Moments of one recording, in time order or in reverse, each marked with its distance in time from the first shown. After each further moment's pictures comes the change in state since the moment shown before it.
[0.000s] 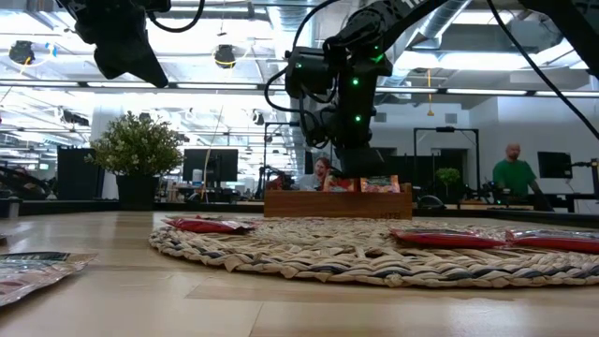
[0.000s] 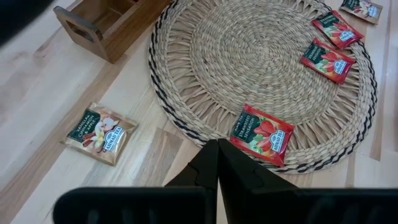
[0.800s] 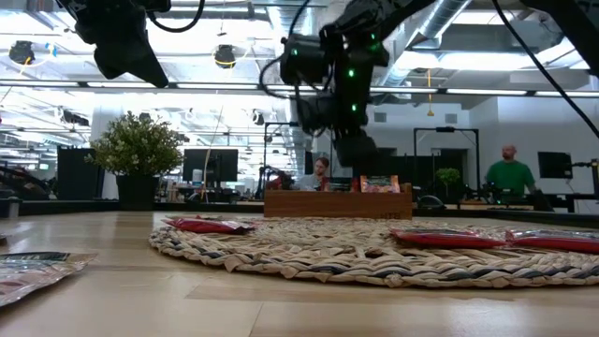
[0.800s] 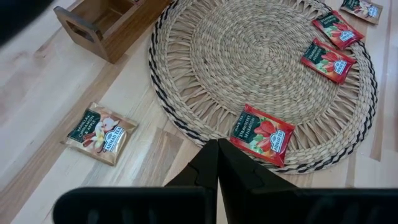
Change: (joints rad) left arm 0.000 0.000 0.000 0.000 -0.001 0.000; right arm 0.030 -0.001 0.062 -0.047 0.169 0.002
